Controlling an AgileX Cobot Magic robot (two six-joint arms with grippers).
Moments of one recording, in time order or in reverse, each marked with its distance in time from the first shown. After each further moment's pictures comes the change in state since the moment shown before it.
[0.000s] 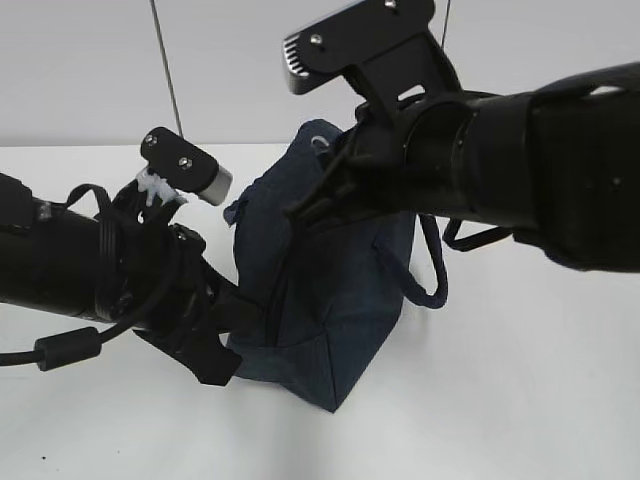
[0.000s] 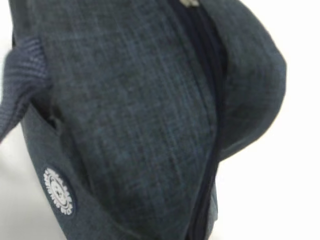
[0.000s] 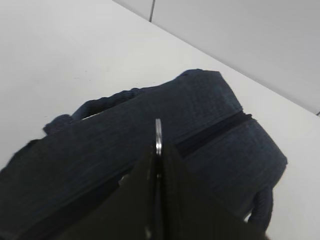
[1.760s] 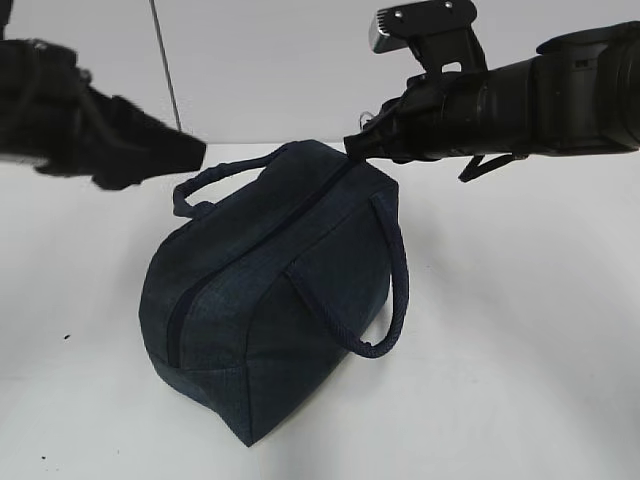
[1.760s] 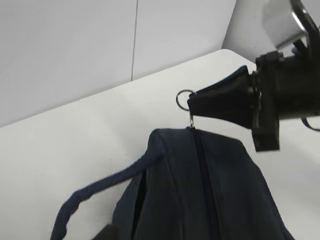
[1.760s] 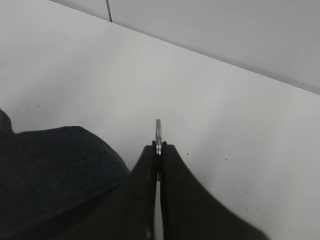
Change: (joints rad) left arm 0.240 -0.183 -0.169 0.013 0.149 -0.083; right arm -0.374 0.249 -0.163 -0.006 0.360 0.038
